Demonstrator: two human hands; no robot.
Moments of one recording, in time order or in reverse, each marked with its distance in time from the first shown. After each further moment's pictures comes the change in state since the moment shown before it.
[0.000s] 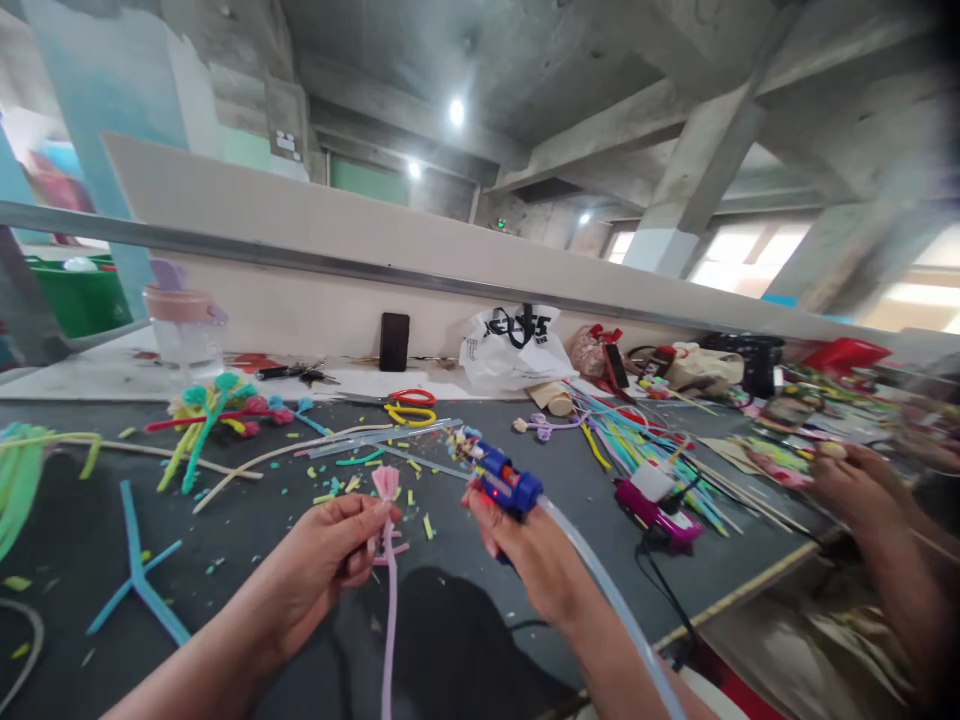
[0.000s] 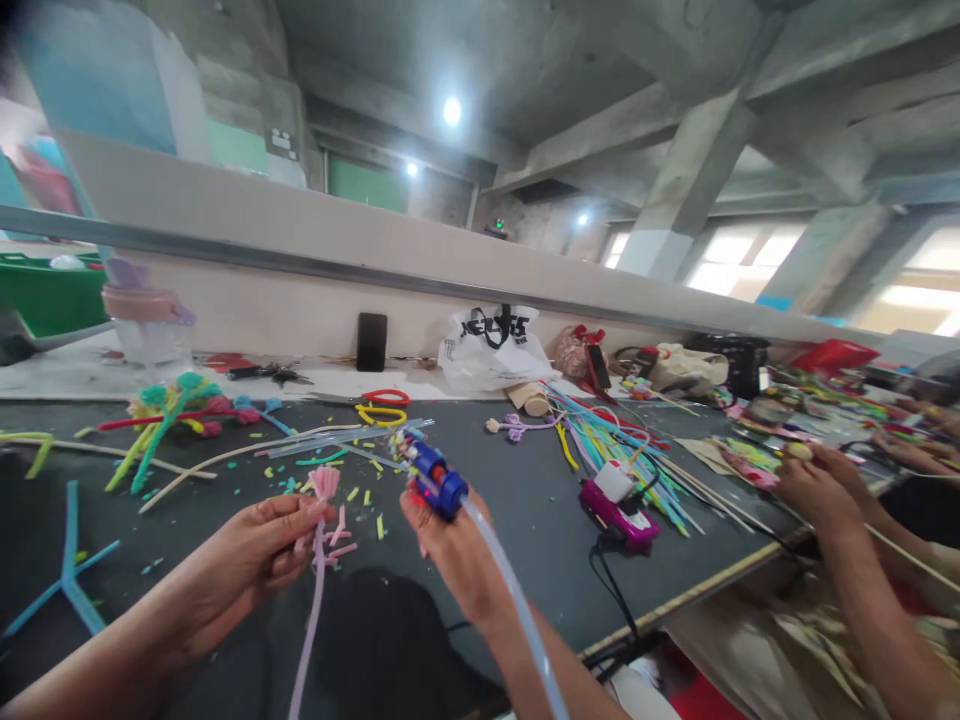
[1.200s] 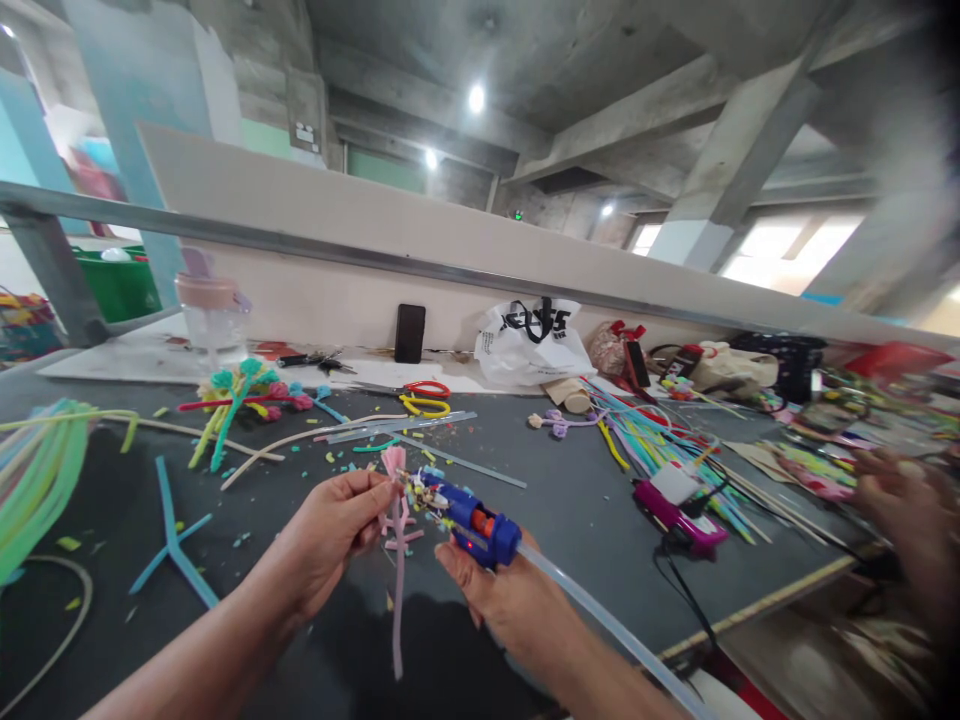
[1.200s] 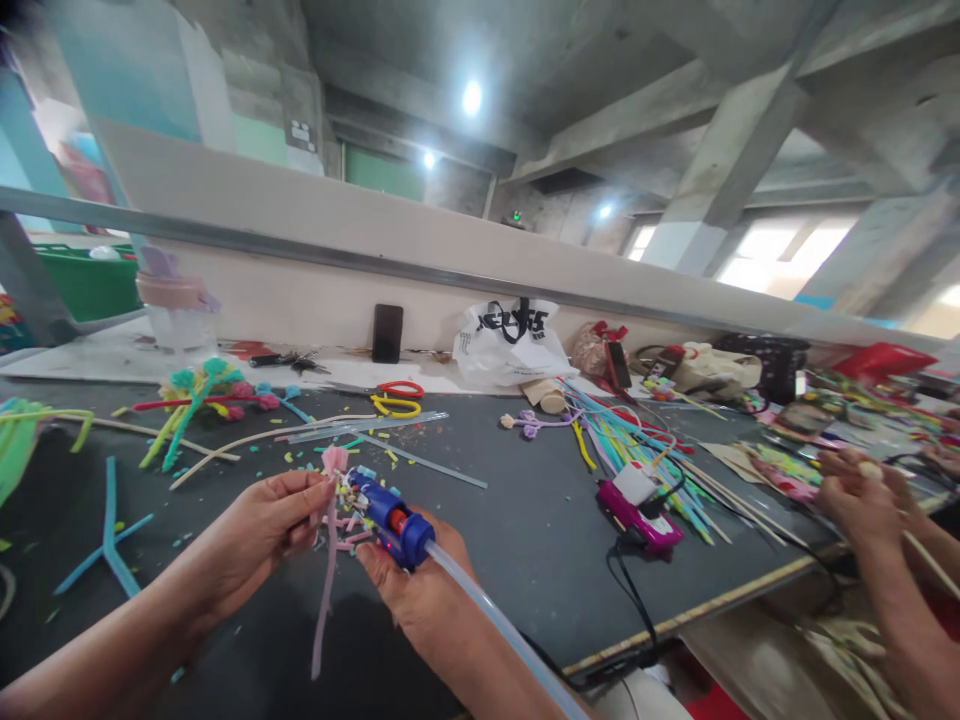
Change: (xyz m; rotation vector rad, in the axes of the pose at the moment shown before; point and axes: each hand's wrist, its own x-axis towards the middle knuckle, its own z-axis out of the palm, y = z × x) left_hand 0.002 0.005 -0.002 0.132 0.080 0.121; right_hand -0.025 -0.003 0.031 -0.133 -0.161 0.034
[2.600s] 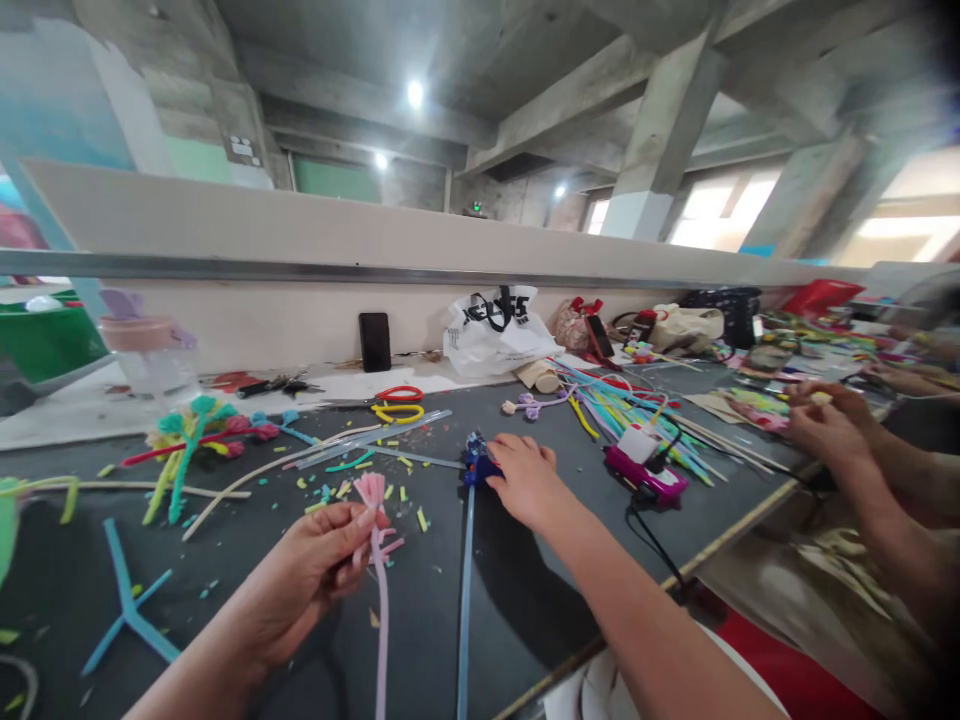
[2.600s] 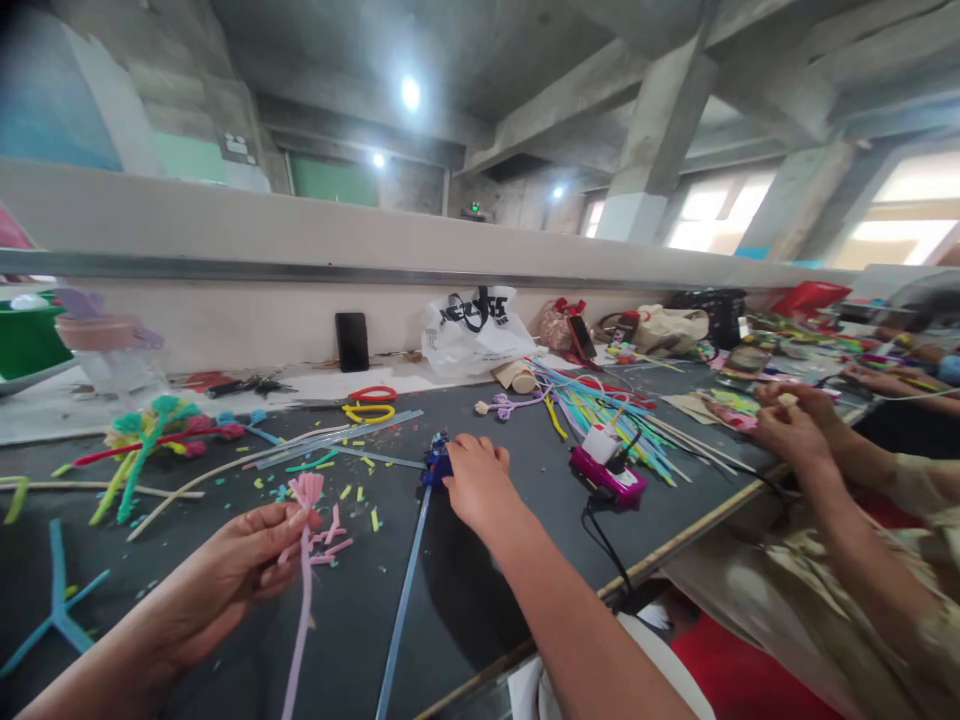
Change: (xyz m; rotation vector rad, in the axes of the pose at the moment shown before) left_hand -0.004 -0.005 0.000 -0.087 -0.176 -0.164; right_hand 0.061 0.041 -0.071 -0.704 0.141 -0.025
